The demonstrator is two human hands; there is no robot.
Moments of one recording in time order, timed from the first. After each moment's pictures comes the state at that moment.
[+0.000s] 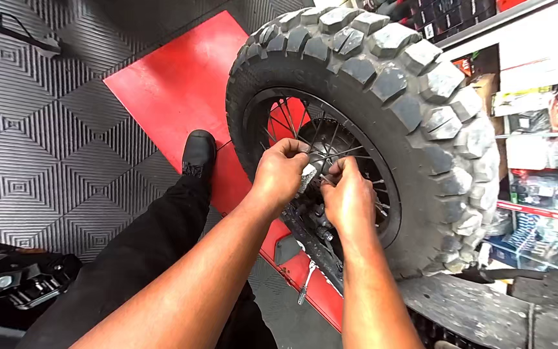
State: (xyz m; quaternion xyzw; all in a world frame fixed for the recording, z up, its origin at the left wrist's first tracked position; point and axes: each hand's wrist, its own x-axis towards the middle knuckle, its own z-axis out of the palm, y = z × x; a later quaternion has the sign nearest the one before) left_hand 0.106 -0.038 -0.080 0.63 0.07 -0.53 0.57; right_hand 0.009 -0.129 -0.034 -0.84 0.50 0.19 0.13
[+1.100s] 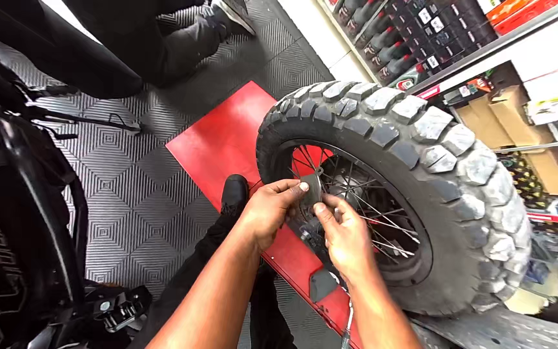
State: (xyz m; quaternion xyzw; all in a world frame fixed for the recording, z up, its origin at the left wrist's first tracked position) left_hand 0.154 0.019 -0.055 0.57 0.07 -0.58 0.58; right_hand 0.014 -0.076 -0.032 -0.69 0.50 -0.02 0.53
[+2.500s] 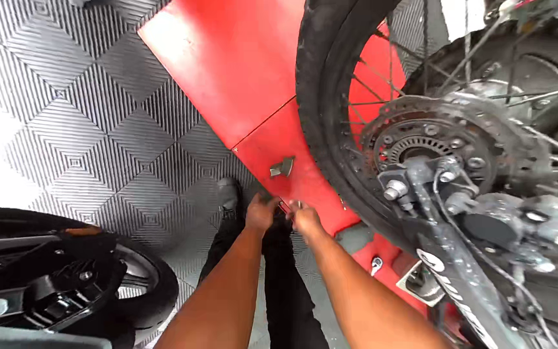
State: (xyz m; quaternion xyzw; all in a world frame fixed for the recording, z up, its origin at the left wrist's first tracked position) left_hand -0.014 0.192 -0.406 0.69 0.22 -0.58 0.36; right_hand -0.089 0.073 -0.367 -0.53 0.59 0.33 0.52
